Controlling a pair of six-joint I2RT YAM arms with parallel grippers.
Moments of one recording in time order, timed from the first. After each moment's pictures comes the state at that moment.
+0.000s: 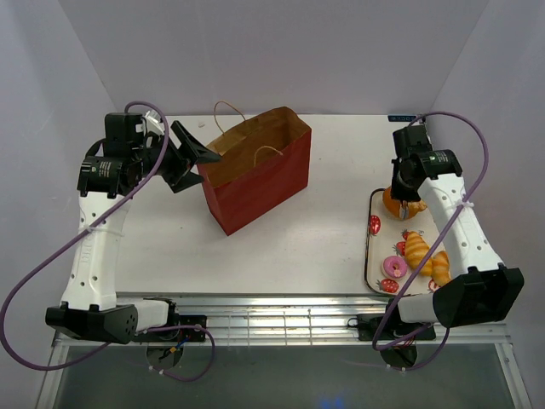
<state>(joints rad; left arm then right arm) -0.10 1.27 1.64 -1.06 0.53 -0.82 0.16 1.34 1.36 -1.14 0.33 0.24</state>
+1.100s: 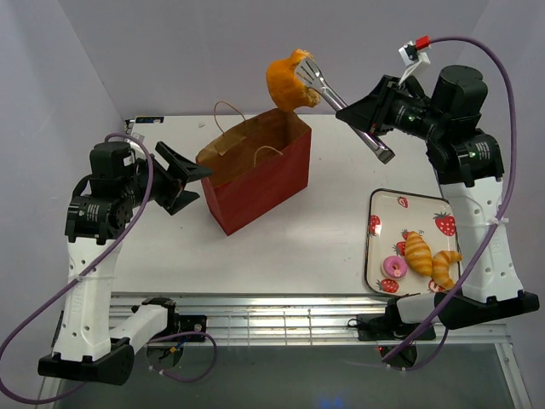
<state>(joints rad) -0.10 1.02 1.46 -1.02 0.46 -1.00 0.24 1.34 1.89 -0.70 -0.62 0.46</state>
